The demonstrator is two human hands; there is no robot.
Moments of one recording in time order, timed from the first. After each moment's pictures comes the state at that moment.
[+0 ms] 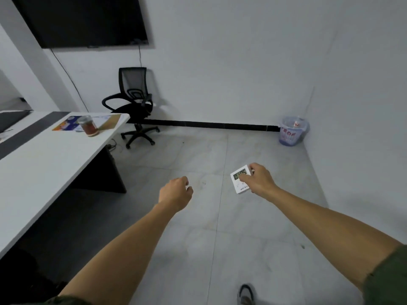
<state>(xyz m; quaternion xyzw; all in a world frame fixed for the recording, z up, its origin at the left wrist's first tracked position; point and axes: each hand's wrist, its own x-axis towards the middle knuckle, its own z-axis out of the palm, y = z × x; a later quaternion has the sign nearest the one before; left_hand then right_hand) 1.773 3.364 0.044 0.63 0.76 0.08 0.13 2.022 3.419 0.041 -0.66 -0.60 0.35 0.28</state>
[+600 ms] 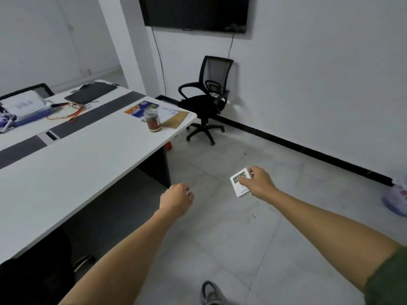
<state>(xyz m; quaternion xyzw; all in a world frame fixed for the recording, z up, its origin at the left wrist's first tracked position) 1.563 3.602 0.019 0.42 0.89 0.13 0.15 1.752 3.768 0.024 -0.51 -0.75 0.40 0.16</state>
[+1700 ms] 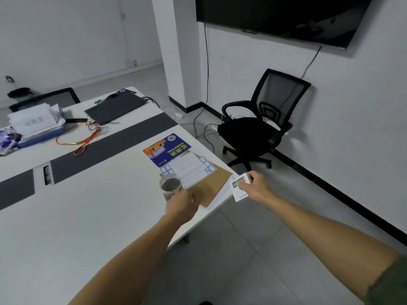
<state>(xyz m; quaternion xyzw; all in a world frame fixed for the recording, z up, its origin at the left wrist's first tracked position) 1.133 3.991 0.009 0.30 0.93 0.15 0.17 1.260 4.195 0.008 -0.41 -0.79 0.45 0.08</state>
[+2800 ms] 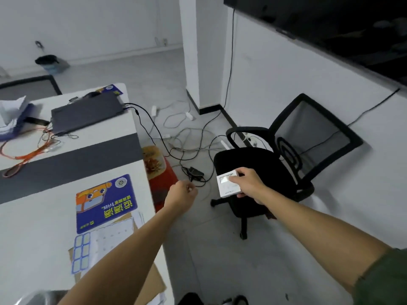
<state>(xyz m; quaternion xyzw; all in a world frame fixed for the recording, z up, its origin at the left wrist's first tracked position) 0.906 4.468 -0.003 0.10 0.91 0.33 0.21 0.968 4.680 -0.007 -0.31 -0.77 0.56 -0.05</state>
